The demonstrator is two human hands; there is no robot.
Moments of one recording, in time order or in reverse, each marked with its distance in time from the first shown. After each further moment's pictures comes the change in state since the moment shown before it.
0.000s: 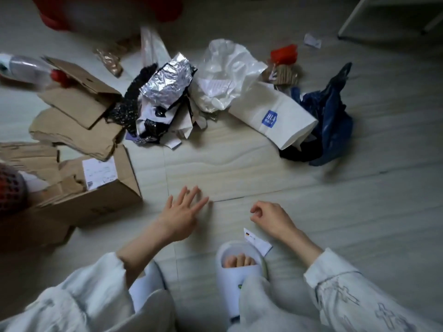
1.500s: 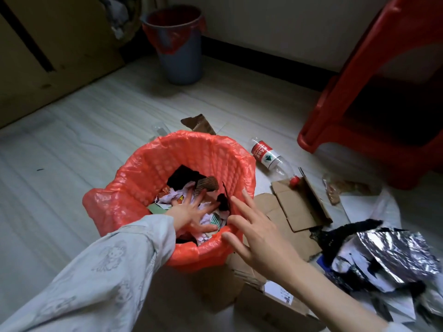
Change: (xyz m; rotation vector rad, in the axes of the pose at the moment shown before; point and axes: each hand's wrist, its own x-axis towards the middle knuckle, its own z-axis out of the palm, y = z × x) left_hand -0.184 -0.391 -0.015 -0.319 0.103 -0.719; right_hand -0.043 -0.473 0.098 -0.563 0.257 -1.448
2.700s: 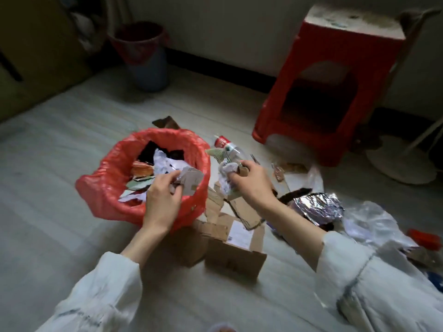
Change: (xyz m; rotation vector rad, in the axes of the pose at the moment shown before) left_hand -0.182 0.088 -0.035 -0.867 1.096 -0.006; right_hand -0.048 -0.016 -0.116 0.734 0.265 0.702
